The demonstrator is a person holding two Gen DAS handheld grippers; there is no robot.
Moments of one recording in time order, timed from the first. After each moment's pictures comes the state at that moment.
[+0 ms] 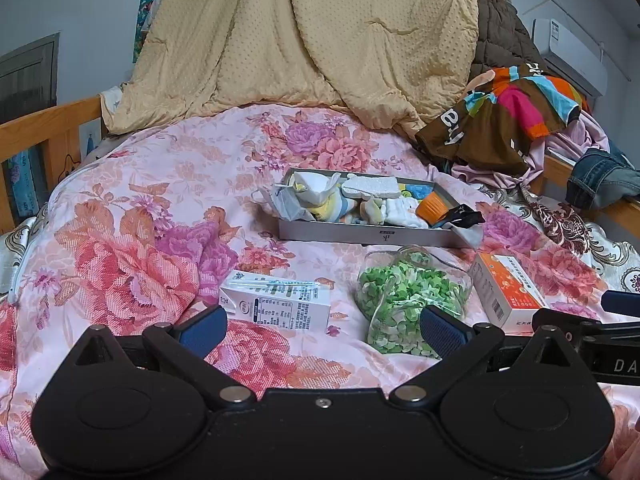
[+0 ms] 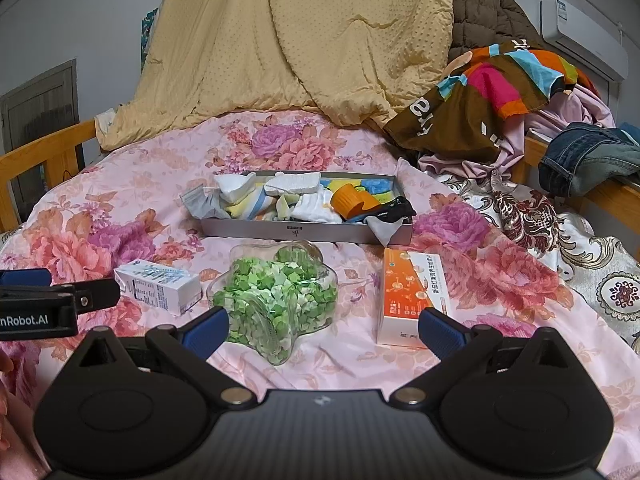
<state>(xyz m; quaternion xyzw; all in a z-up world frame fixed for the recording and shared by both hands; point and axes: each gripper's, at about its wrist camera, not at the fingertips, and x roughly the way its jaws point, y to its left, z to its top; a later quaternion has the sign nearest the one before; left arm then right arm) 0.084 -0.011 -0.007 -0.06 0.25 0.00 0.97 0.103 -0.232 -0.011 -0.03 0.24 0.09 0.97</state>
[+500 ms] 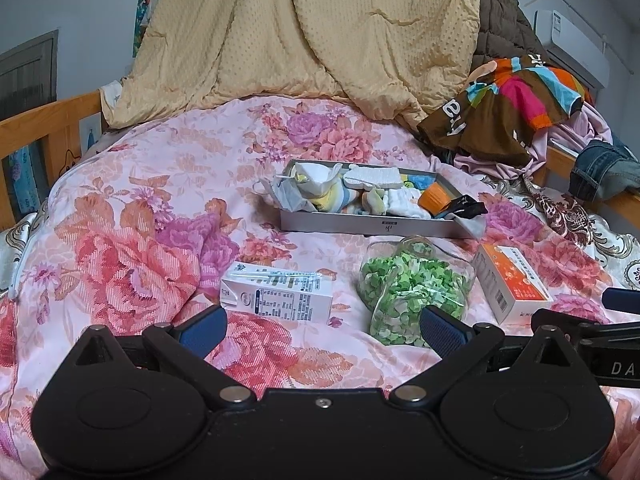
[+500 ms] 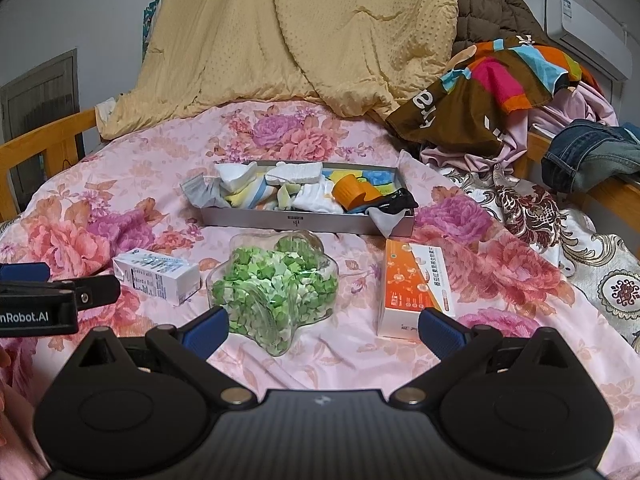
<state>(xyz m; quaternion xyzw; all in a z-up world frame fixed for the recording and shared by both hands) 0.085 -0.012 -0.011 -0.05 0.26 0.01 0.96 0.105 -0.232 -0.015 -0.04 0.25 0.09 0.96</state>
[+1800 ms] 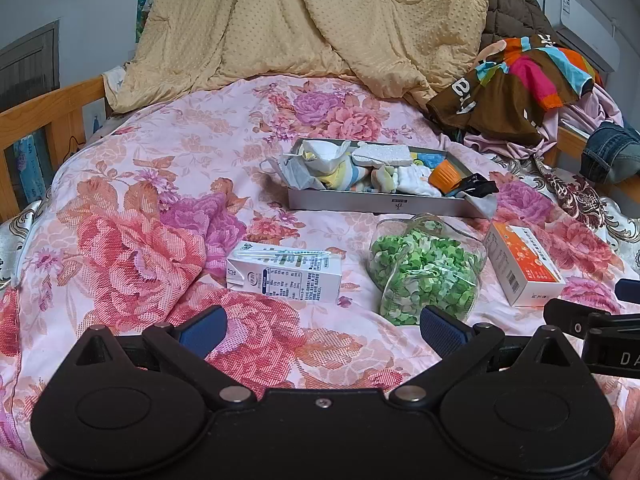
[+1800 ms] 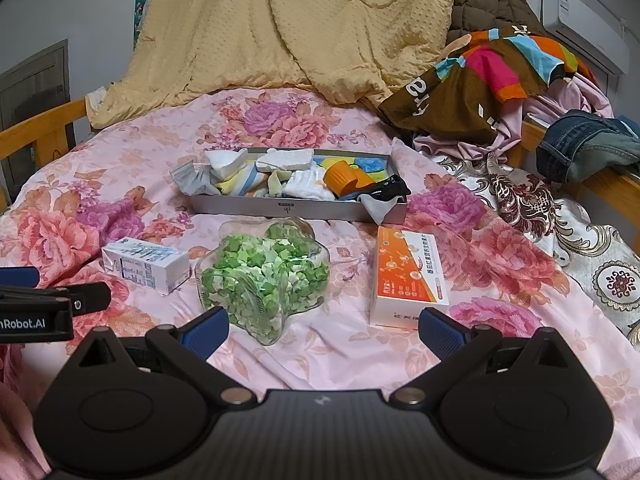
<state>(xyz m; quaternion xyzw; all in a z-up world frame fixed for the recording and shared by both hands) 0.090 -0.012 -0.016 -0.05 0.29 0.02 0.95 0.109 -0.231 -0.018 -0.05 0.27 0.08 0.96</state>
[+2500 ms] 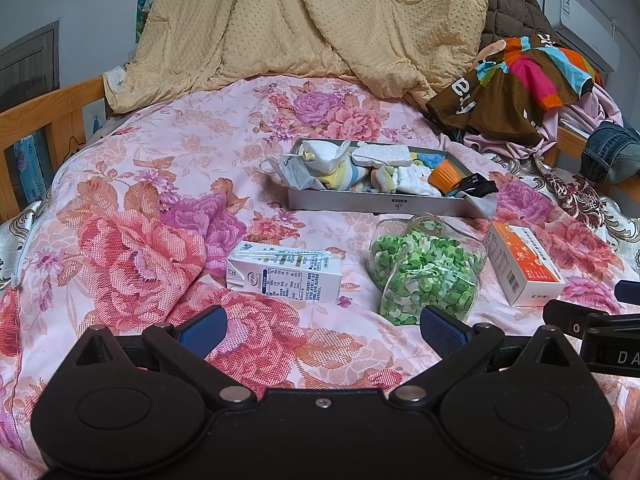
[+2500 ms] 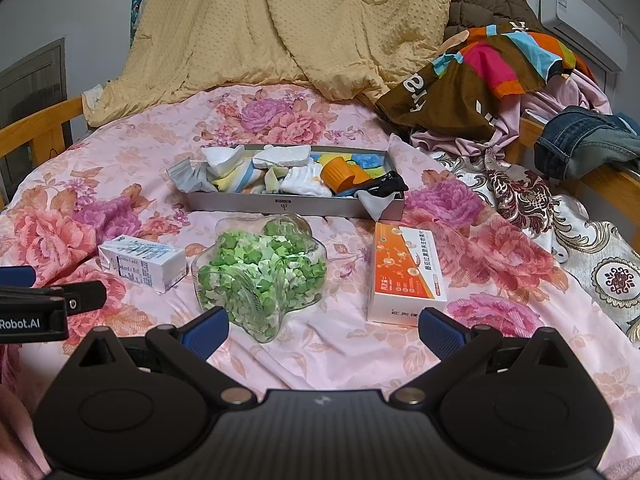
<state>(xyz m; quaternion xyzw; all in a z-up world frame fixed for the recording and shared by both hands) 0.090 -0.013 -0.016 -0.05 0.29 0.02 0.95 0.109 -0.229 -0.017 -0.05 0.27 0.07 0.96</state>
